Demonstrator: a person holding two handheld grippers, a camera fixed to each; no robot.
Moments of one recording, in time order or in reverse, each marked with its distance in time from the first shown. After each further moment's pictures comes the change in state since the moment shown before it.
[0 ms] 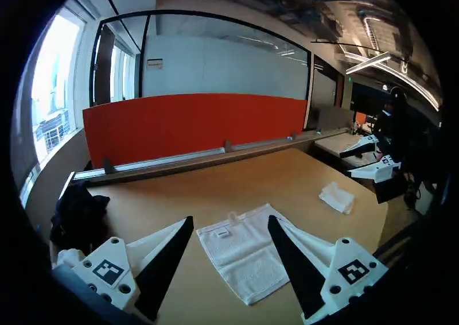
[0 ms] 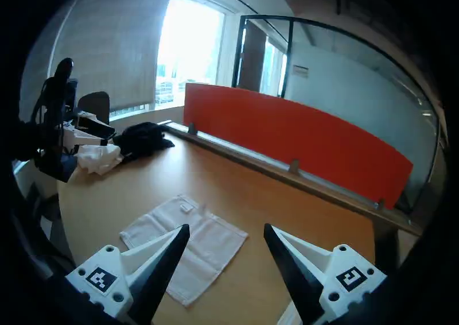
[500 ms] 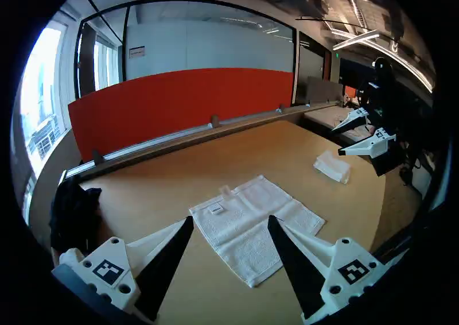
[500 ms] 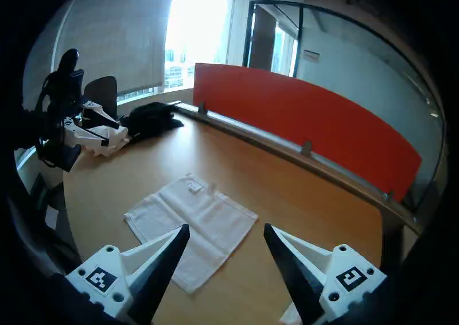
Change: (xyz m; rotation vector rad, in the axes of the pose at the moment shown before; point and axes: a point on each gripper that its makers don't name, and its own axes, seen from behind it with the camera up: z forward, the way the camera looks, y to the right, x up) left arm -0.052 0.011 0.010 -0.059 -0.124 0.087; right arm -0.041 -0.014 0.013 0.058 -0.100 -0.004
